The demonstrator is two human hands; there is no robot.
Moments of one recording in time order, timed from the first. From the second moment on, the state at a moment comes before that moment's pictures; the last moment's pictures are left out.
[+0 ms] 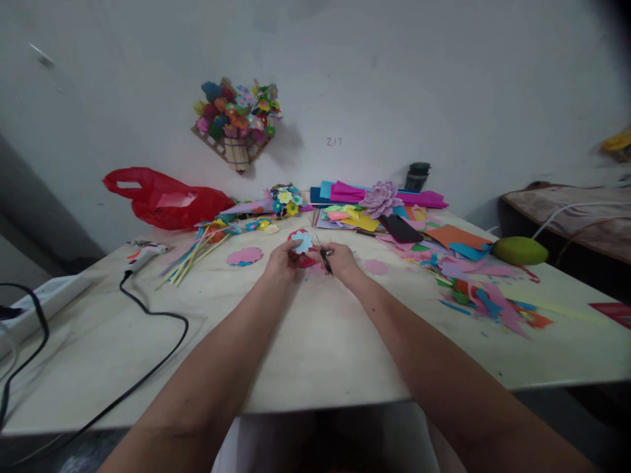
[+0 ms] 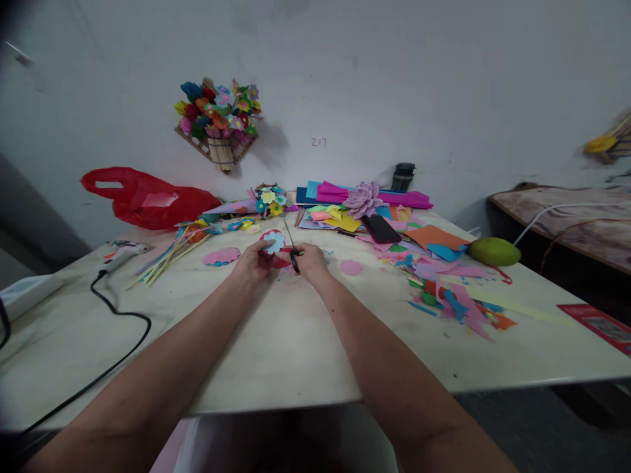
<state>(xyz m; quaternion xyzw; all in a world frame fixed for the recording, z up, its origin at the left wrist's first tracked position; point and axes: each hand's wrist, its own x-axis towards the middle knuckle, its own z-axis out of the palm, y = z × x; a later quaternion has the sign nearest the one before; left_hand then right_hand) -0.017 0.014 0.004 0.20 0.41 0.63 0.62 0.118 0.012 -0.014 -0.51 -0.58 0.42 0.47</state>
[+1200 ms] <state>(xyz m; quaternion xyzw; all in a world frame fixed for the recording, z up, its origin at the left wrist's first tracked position) -0.017 0.007 0.000 0.37 0.38 0.58 0.62 0.130 0.001 0.012 -0.45 -0.48 0.52 0.55</state>
